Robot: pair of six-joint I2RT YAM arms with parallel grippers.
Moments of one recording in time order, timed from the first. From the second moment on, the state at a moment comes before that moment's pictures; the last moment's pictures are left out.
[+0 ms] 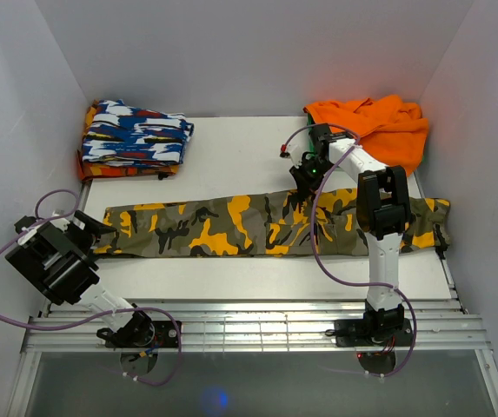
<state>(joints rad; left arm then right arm) 0.89 1.68 0.93 -0.59 0.68 -0.10 0.27 2.22 1.80 -0.94 -0.48 -0.66</state>
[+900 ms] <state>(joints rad) 0.87 1.63 1.18 -0.79 0.59 0.29 0.26 2.18 1.82 -0.93 -0.48 -0.60</state>
